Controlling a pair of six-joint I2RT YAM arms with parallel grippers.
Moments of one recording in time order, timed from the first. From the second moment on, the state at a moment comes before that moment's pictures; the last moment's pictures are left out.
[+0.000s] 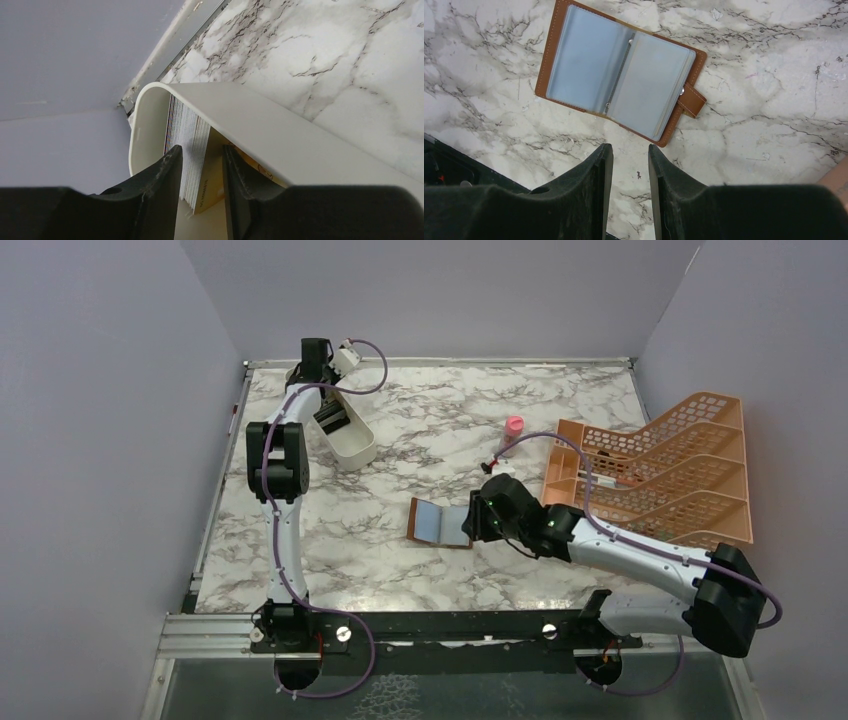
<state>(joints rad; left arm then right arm) -0.02 2.40 1.99 -0.20 -0.14 0.86 0.92 1.19 0.75 -0.32 0.20 0.64</state>
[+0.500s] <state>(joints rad) -0.02 2.40 1.99 -0.19 -0.15 0.89 0.92 1.21 0.75 -0.32 0.20 0.64</state>
